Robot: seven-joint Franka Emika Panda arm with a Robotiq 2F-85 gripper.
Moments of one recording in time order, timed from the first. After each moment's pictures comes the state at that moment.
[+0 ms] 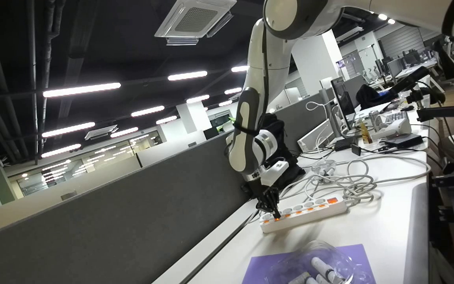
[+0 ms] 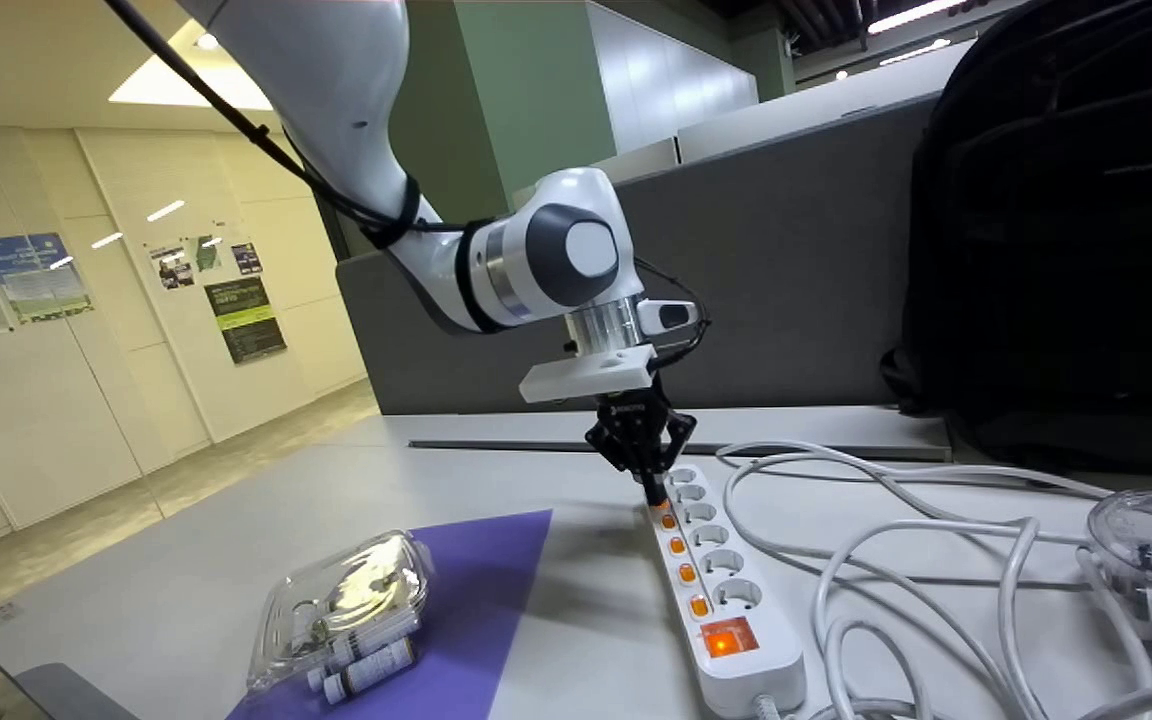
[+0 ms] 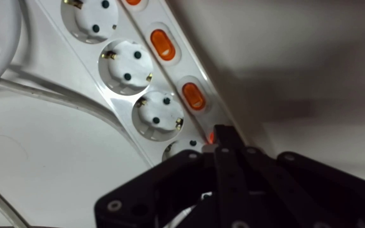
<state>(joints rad) -0.06 0.70 -0.07 -1.81 -0.05 2.48 -0.06</state>
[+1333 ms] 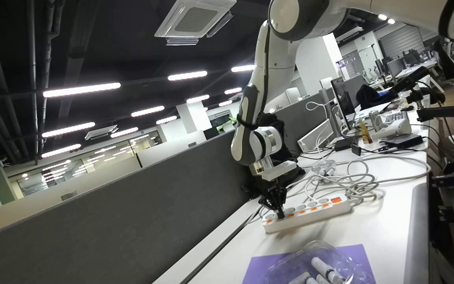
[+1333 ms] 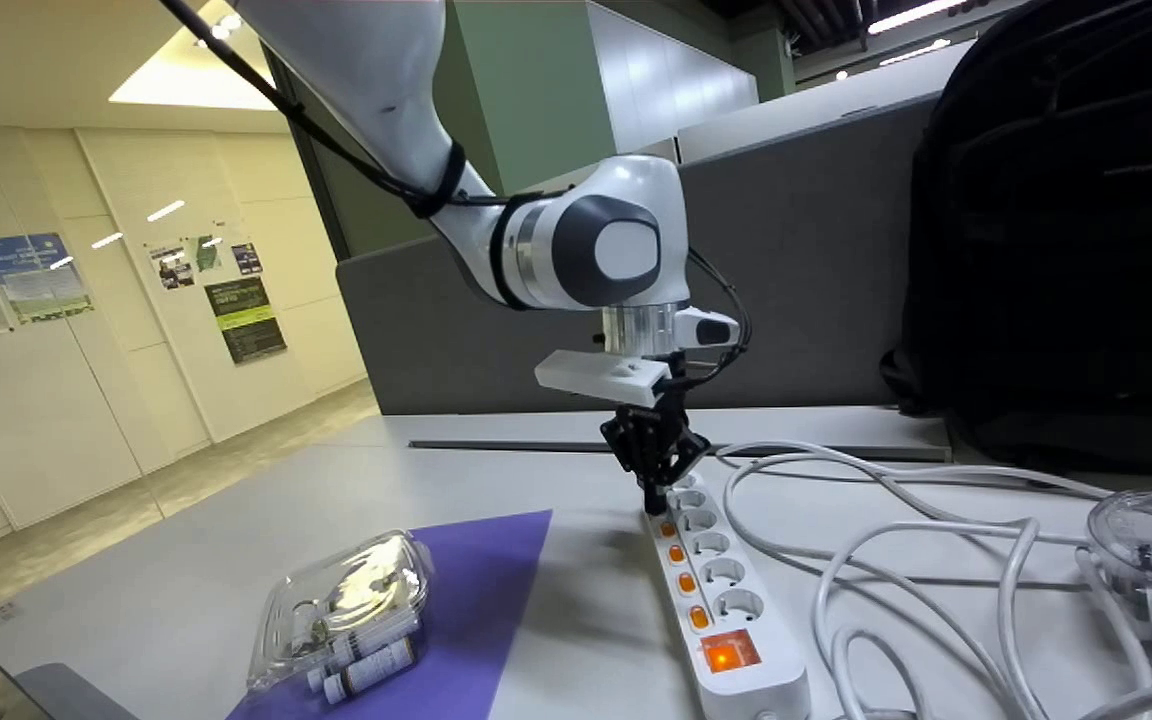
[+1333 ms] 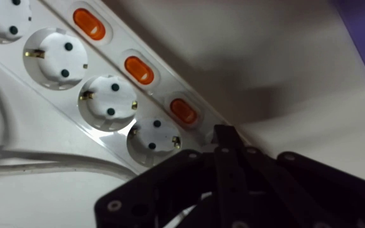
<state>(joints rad) -0.16 0.71 -0.03 -1.78 0.19 2.39 -0.06</state>
